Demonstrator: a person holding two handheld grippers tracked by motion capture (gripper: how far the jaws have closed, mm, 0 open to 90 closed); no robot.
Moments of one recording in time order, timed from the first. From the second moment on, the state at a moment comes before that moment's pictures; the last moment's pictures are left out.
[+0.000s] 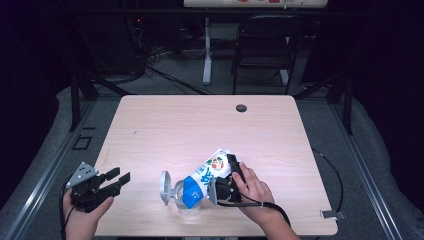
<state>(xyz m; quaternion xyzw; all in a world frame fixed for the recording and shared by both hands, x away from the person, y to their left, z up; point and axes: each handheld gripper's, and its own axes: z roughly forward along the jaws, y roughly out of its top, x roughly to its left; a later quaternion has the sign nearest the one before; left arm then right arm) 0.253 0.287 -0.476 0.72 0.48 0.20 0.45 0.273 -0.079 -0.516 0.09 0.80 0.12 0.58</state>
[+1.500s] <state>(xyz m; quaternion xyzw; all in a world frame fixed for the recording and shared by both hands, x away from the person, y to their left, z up) 0.253 0.287 -0.476 0.72 0.48 0.20 0.45 0.273 -0.074 -0.514 0.06 0.78 0.11 0.61</state>
